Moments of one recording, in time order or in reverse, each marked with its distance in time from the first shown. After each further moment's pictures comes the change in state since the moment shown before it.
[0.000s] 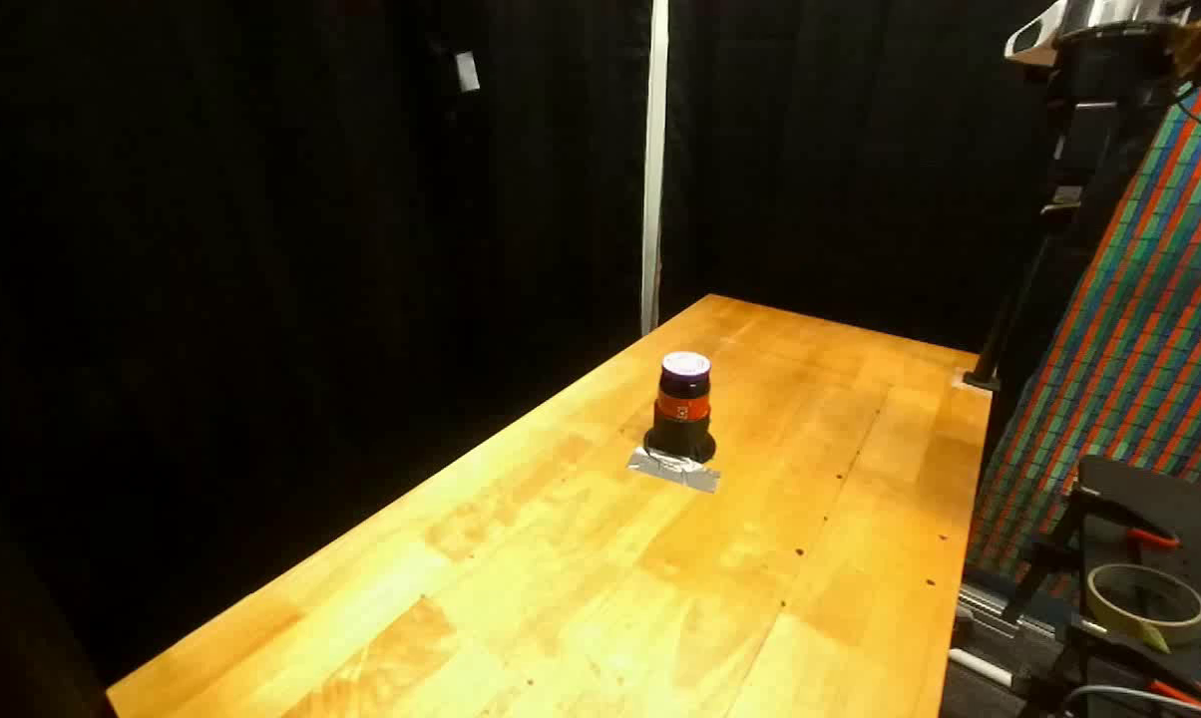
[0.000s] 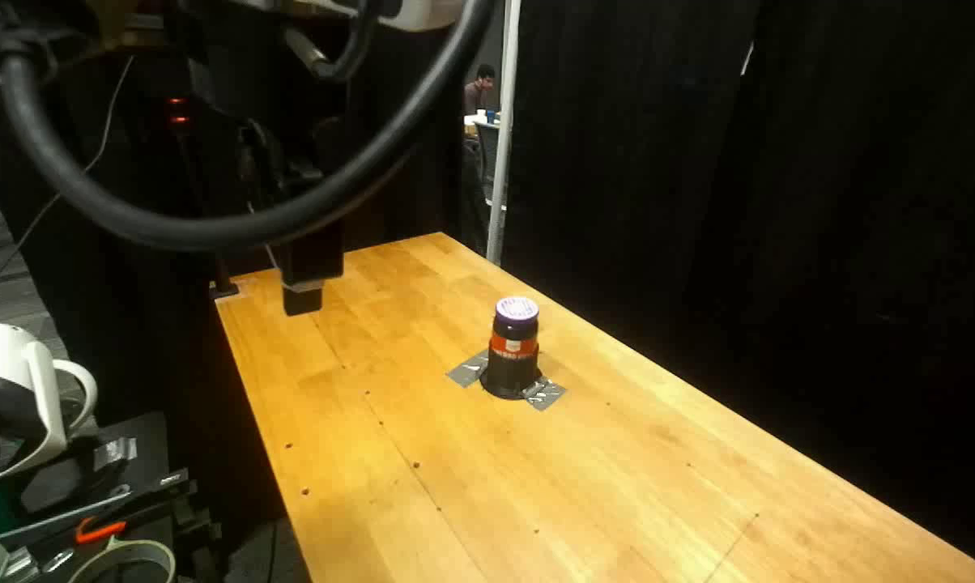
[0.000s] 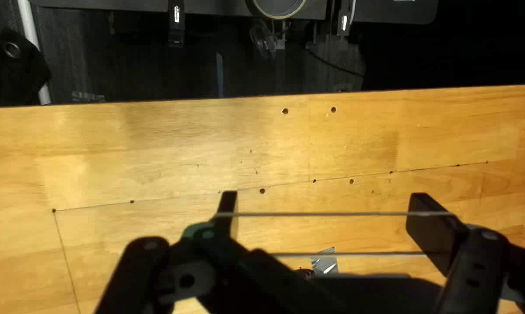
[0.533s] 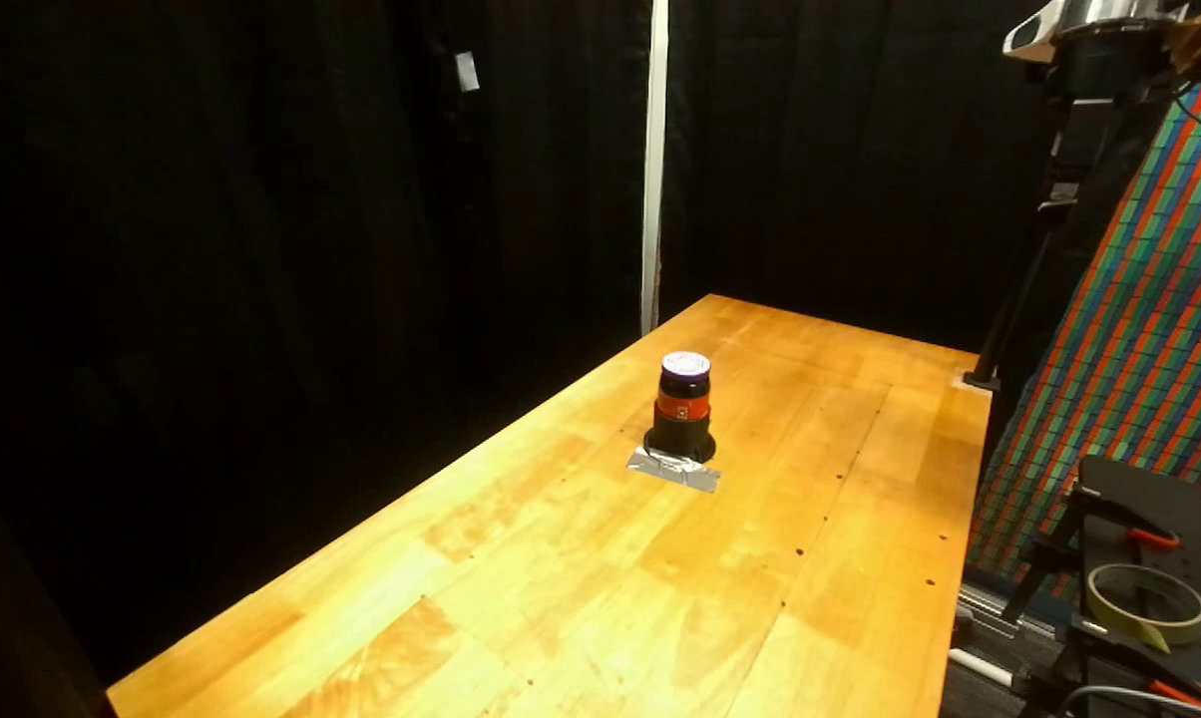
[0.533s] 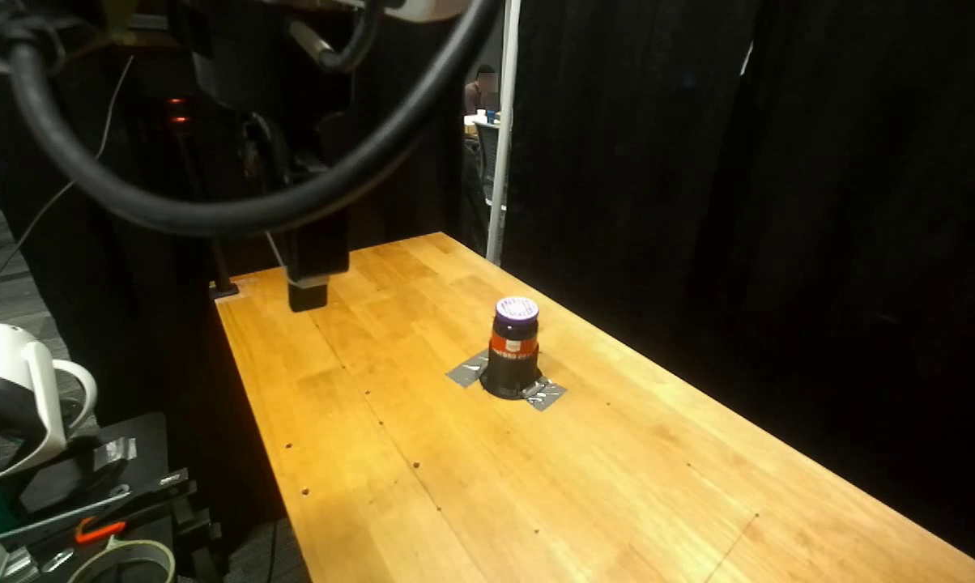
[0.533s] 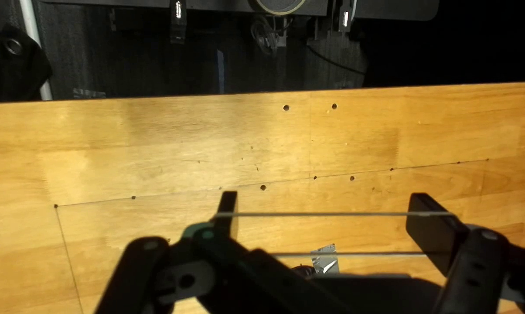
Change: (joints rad) arm 0.000 0.015 0.000 0.012 0.000 0.003 -0.004
